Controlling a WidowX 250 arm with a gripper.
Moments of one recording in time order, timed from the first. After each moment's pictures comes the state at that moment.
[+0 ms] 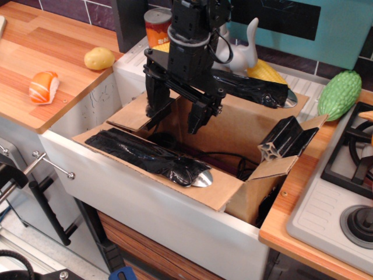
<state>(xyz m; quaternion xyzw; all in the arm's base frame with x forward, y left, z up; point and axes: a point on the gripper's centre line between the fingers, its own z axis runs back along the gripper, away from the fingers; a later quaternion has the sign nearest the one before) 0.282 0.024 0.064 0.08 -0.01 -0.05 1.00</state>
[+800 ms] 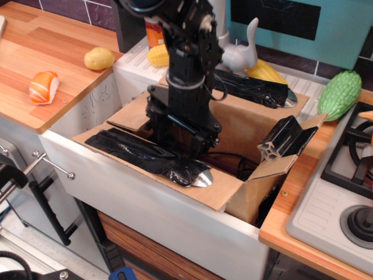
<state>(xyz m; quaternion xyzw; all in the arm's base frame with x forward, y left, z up) 0.283 0.020 0.012 0.06 -0.03 -0.07 1.00</state>
